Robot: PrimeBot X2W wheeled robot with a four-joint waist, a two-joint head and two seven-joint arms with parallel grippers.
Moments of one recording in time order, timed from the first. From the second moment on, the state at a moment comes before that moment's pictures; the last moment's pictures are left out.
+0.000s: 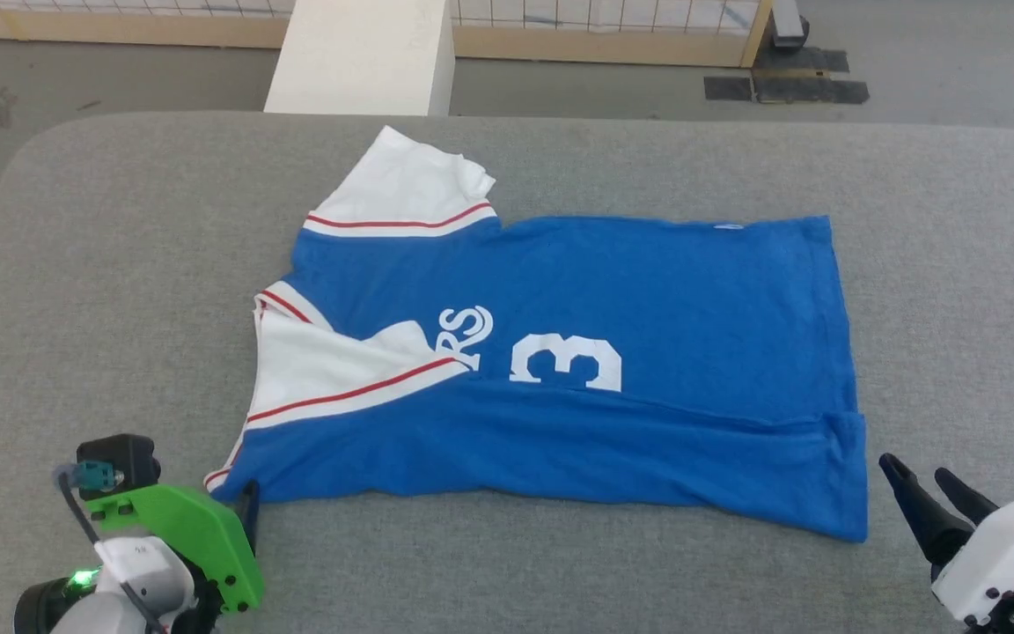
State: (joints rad) left arm -0.05 0.51 -0.32 0.01 -0.75 0.36 0.37; right arm 0.08 -0.05 -0.29 -0.20 0.49 0.13 0.68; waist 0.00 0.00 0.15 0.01
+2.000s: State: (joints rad) left arm 0.13 0.50 -0.24 -0.13 -0.94 0.39 0.42; right arm 0.04 -0.14 -0.19 -0.13 0.25 0.13 1.01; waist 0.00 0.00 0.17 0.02
